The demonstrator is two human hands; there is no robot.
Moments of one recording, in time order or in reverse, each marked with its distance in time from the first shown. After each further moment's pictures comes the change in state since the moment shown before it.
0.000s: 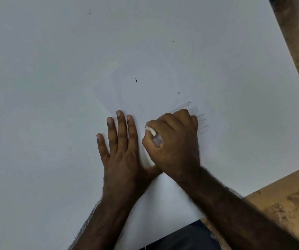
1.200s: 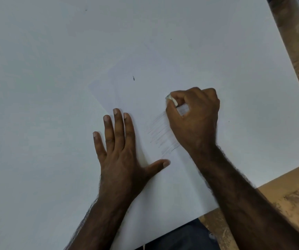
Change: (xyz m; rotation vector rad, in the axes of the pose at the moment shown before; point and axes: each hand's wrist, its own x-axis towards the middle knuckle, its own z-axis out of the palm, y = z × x) left_hand -0.001 0.002 -0.004 0.018 0.006 -0.008; right_hand 0.031 0.045 -0.006 0.091 0.099 0.267
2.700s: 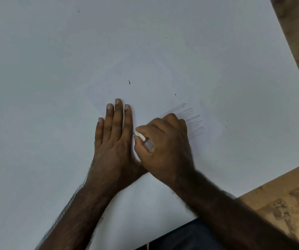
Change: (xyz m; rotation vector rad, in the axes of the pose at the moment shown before) left_hand 0.026 -0.016 -0.006 0.004 0.030 0.188; right_hand -0.051 -0.037 0.000 0.045 -0.243 -0.211
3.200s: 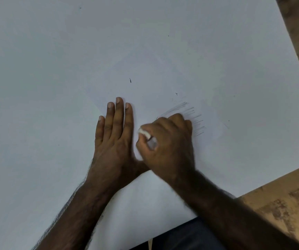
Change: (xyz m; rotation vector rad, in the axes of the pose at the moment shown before) left_hand -0.002 -0.003 0.001 0.037 0.022 0.013; right_hand -0.005 0.001 0.004 -0.066 0.051 0.033
